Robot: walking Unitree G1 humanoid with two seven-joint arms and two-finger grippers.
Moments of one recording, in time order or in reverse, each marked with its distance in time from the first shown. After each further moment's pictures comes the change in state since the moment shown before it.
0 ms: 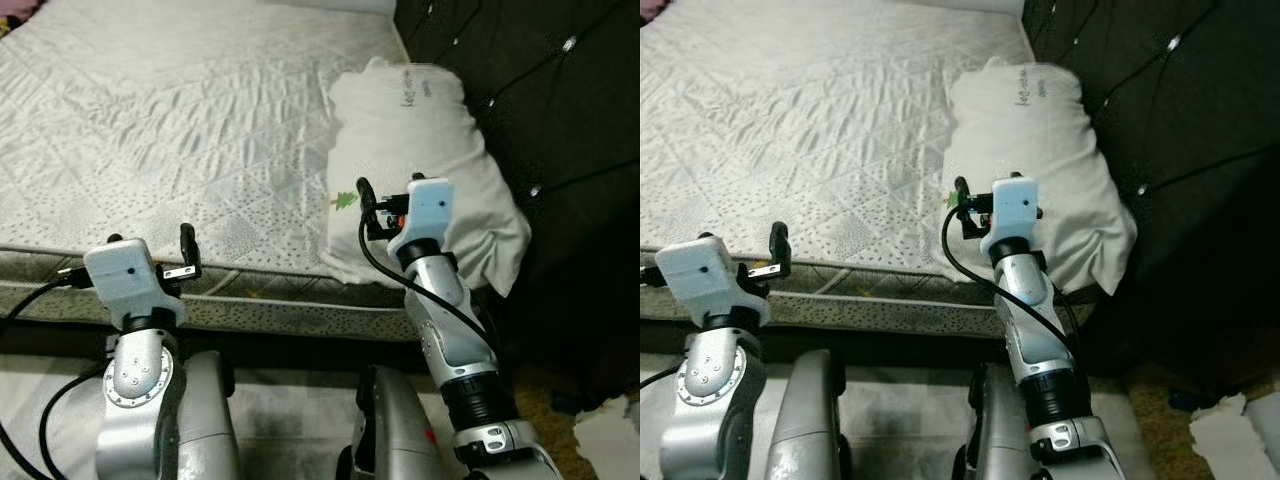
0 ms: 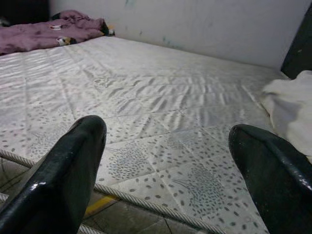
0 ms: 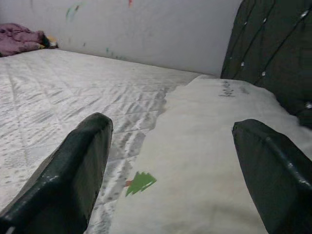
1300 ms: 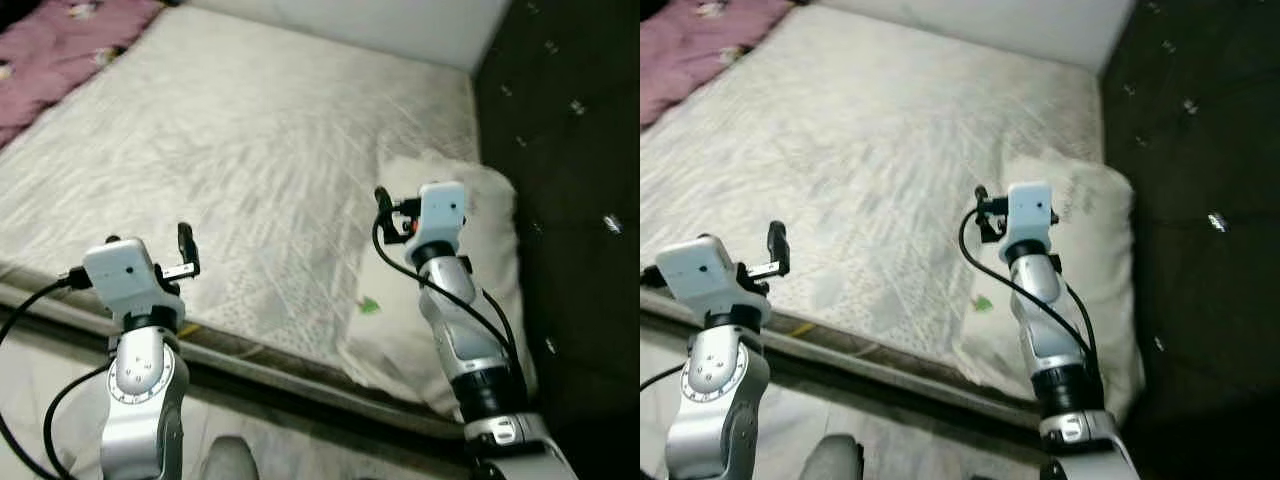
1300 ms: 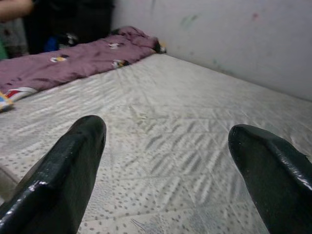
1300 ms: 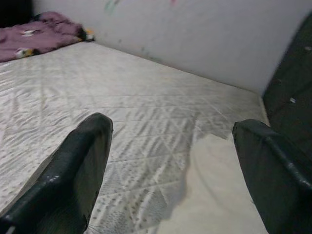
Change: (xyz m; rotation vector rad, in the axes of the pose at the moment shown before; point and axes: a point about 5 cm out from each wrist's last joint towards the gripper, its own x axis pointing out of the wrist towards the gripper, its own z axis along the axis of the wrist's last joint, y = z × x) left arm 0.003 -0.003 -0.002 -0.030 0.000 0.015; right arm -0.001 -0.020 -0.018 -0.056 0.094 -0.056
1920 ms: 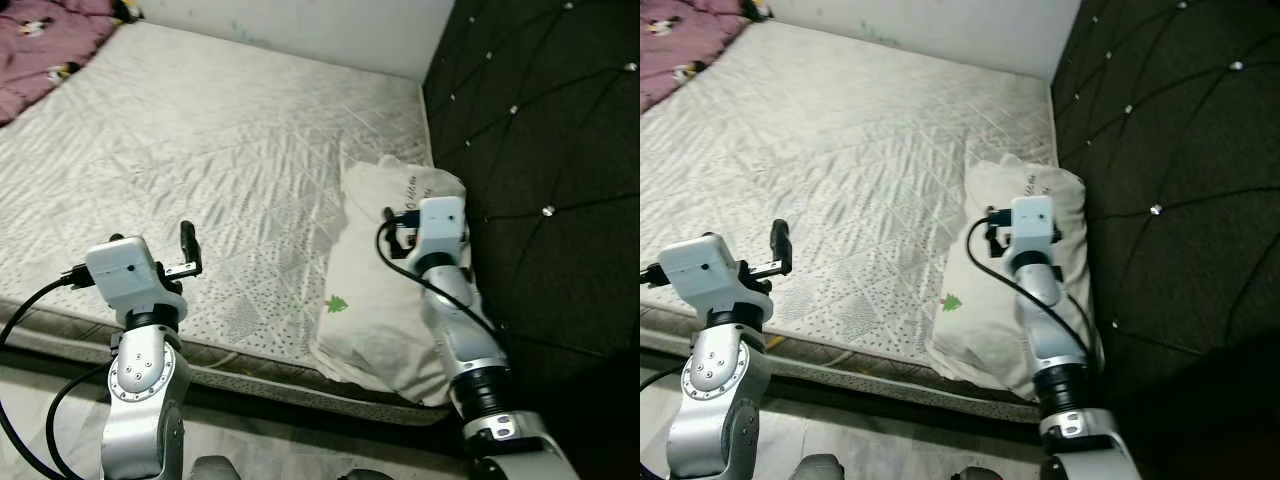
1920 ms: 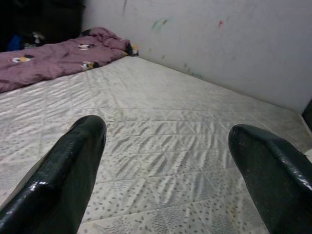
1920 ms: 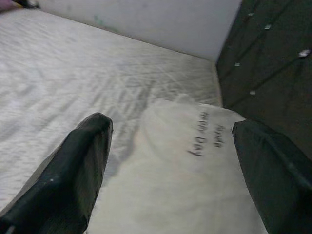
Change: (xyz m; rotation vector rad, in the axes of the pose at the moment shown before) left arm 0.002 -0.001 -0.002 -0.023 0.011 -0.017; right arm -0.001 -0.003 -0.023 0.004 0.138 -0.053
